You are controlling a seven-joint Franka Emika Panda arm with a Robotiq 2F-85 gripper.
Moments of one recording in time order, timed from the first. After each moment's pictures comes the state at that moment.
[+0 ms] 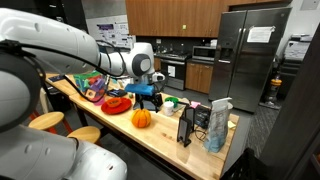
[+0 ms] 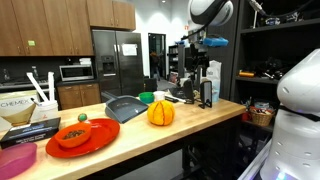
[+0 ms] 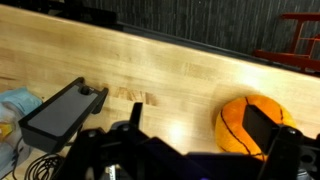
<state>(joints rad) 0.01 -0.61 0.02 -2.53 -0.03 1.90 -0.01</state>
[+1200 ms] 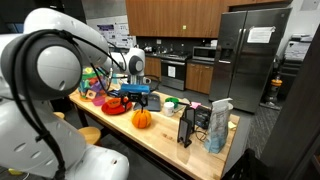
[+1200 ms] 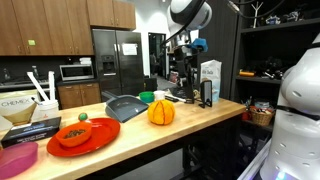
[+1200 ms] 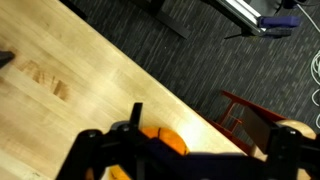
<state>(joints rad) 0.18 -0.41 0.04 -2.41 0.09 1.76 -0.34</state>
